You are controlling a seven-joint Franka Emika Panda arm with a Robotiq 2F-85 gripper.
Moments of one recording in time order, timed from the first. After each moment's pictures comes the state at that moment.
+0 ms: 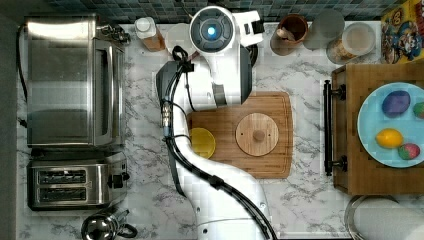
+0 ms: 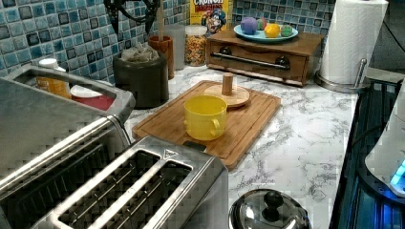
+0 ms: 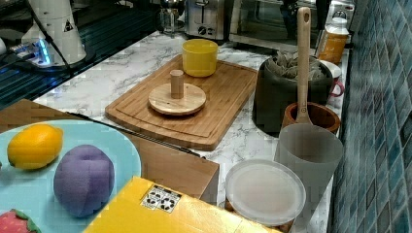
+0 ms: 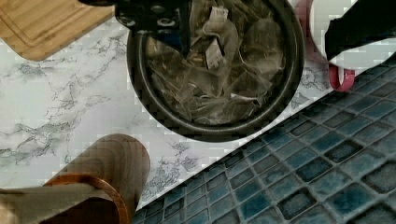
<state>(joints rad) 0.02 0.45 0.02 -1.56 -0.15 0.68 -0.09</state>
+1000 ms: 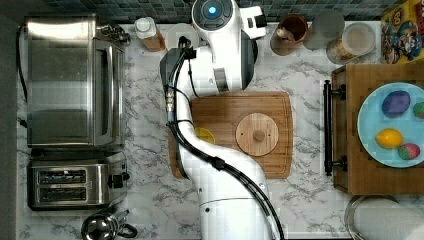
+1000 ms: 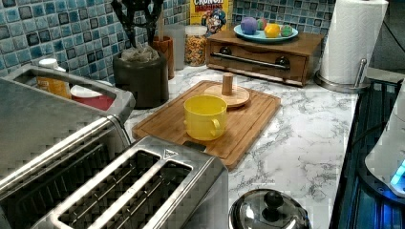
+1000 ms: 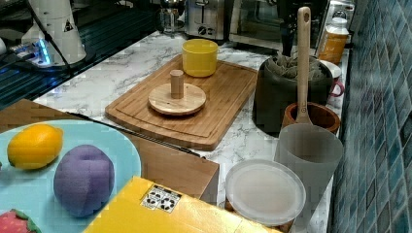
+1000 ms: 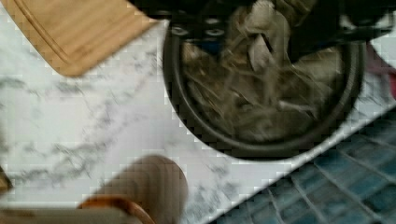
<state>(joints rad) 0.01 0.55 0.02 -1.45 -0.19 0.48 -0.09</state>
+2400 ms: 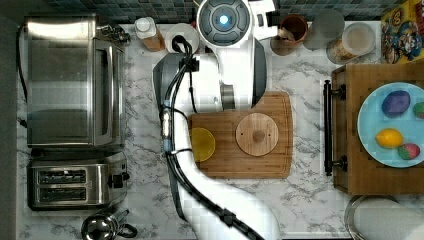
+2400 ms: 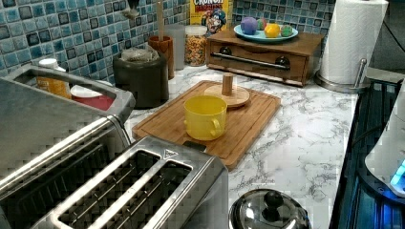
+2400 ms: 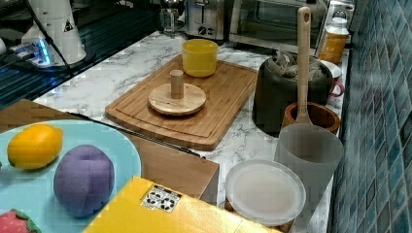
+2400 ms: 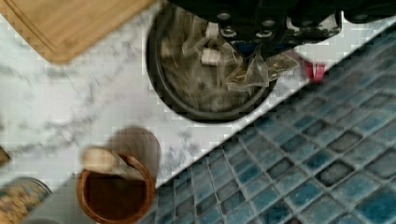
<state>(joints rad) -0.03 0.33 0.05 -1.51 -0.10 0.51 -0.11</state>
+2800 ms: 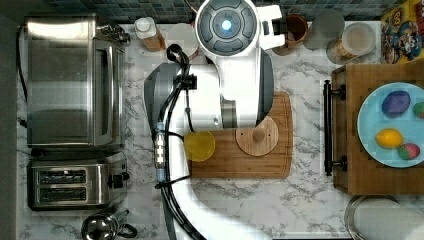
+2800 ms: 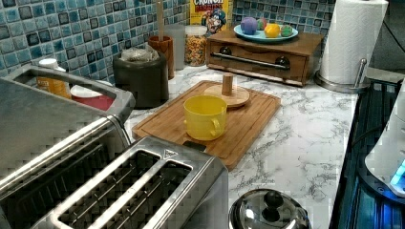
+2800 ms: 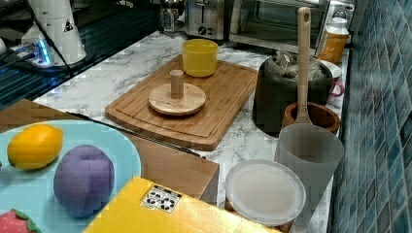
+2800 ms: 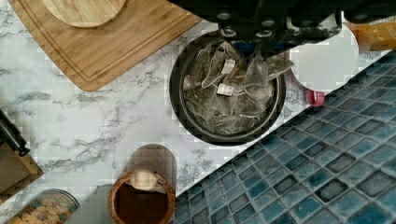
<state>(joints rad) -0.04 0.23 0.06 -1.54 -0.10 0.42 -0.12</state>
